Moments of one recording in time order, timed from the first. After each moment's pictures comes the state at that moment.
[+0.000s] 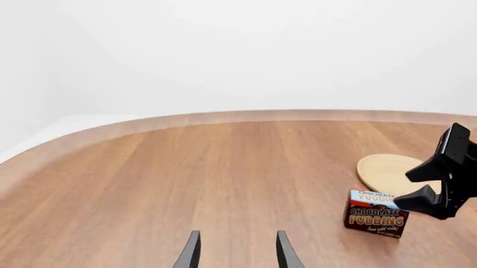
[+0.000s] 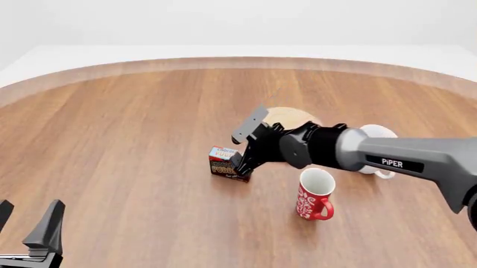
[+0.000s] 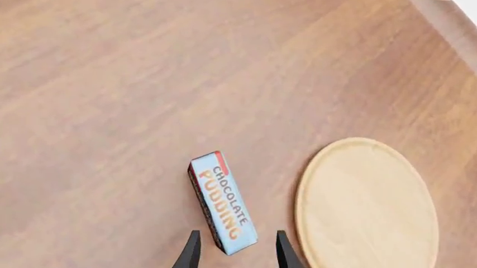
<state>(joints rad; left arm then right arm) 0.00 0.00 0.00 0.00 0.00 0.61 1.85 -1.18 0.16 -0.35</state>
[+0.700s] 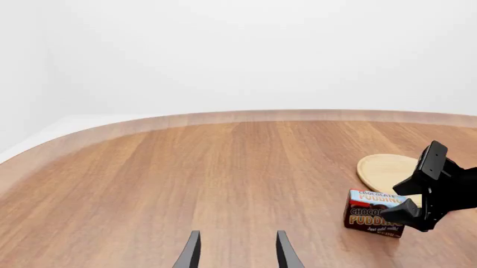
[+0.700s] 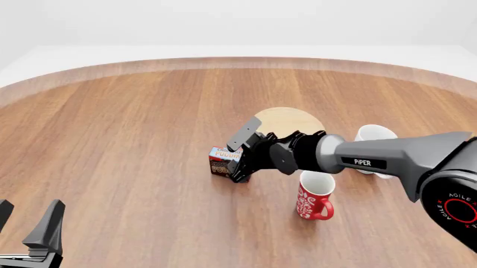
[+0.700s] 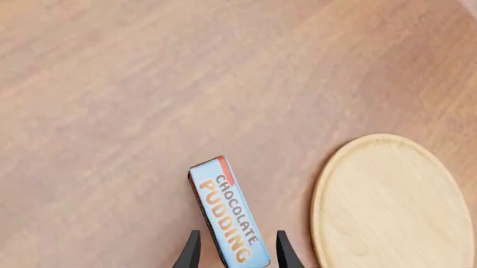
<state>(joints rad) 0.00 0.00 0.00 0.00 0.00 0.62 1.97 -1.21 0.11 -0.32</state>
